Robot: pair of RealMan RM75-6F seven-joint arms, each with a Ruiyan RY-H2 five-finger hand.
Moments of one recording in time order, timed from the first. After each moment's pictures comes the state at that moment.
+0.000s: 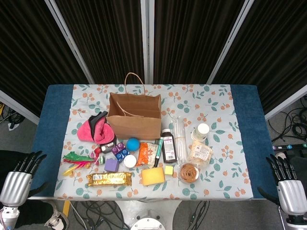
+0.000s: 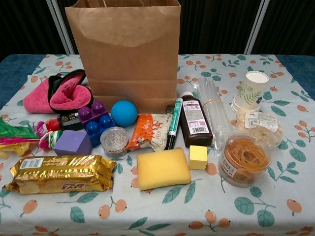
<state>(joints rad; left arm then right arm) 0.01 -1.31 0.05 -1.33 1.71 1.68 -0.03 -0.06 -1.32 -0.02 -1.21 -1.68 1.72 0.22</state>
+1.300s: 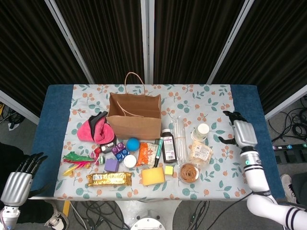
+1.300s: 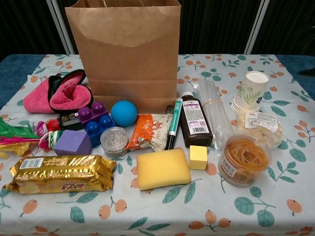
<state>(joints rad) 0.00 -1.32 0.06 -1.30 1.69 1.65 -0.13 0.50 -1.33 0.32 -1.62 -0.91 1.02 -0.25</state>
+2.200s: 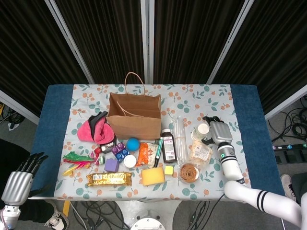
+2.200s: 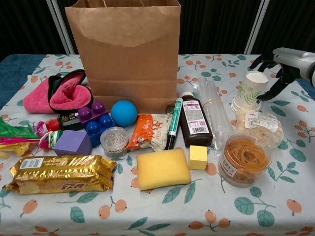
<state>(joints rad) 0.00 -1.33 0.06 -1.29 1.68 1.63 -0.15 0.70 -1.50 0.27 -1.47 -0.64 0.97 -0.46</state>
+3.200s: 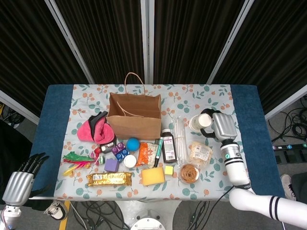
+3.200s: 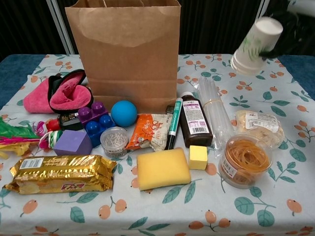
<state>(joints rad) -0.01 -1.33 0.07 -1.29 1.69 1.64 -0.16 0.67 -1.32 0.33 -1.82 -0.78 1.20 -0.45</state>
